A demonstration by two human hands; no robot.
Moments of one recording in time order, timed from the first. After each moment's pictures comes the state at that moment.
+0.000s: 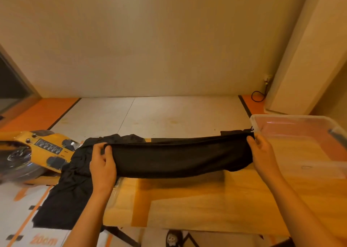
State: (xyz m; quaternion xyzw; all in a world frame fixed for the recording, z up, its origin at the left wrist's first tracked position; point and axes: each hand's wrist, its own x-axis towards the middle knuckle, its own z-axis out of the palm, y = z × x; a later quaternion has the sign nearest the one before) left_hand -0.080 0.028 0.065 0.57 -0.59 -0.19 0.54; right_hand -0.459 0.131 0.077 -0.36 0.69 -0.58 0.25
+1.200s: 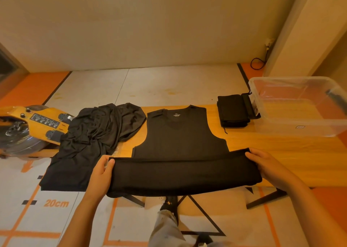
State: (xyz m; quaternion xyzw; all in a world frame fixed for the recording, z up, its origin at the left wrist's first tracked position) left_hand -0.017 0.100 -0.017 0.61 -0.63 -0.38 0.30; right_hand -0.449 0.235 0.011 -0.26 0.70 -0.40 0.53
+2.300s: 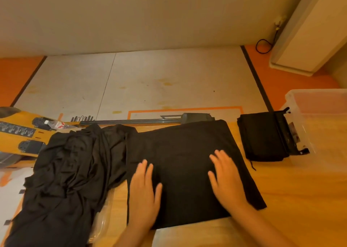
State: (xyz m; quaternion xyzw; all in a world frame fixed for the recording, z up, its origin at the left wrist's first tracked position) left_hand -0.132 -0.030 -0.110 0.56 -0.80 -0.15 0.15; right_hand -0.376 0.031 -0.102 -0.56 0.81 -0.11 0.10
